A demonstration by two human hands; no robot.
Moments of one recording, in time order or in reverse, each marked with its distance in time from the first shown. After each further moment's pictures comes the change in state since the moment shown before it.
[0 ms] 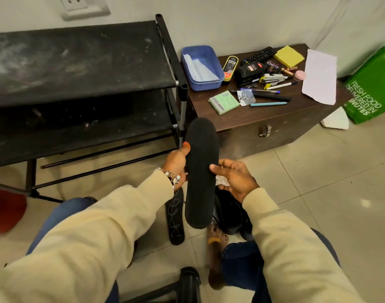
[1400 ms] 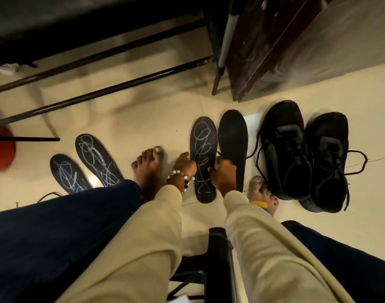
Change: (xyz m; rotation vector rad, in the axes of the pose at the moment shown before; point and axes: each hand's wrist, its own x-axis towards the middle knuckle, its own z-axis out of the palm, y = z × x) left_hand 0.183 -0.219 -0.233 1.782 0.435 -0.018; right_hand 0.181 0.304 0.073 -0.827 0.071 0.240
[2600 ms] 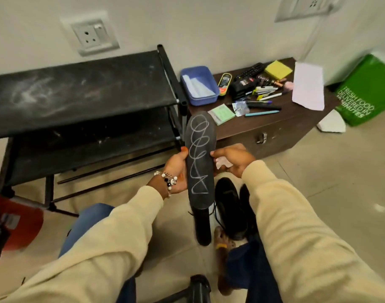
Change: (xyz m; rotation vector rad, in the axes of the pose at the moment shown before) left_hand -0.196 0.094 -0.335 -1.795 -0.817 0.199; right_hand -0.229 -0.160 -0.310 0.776 0.035 -0.134
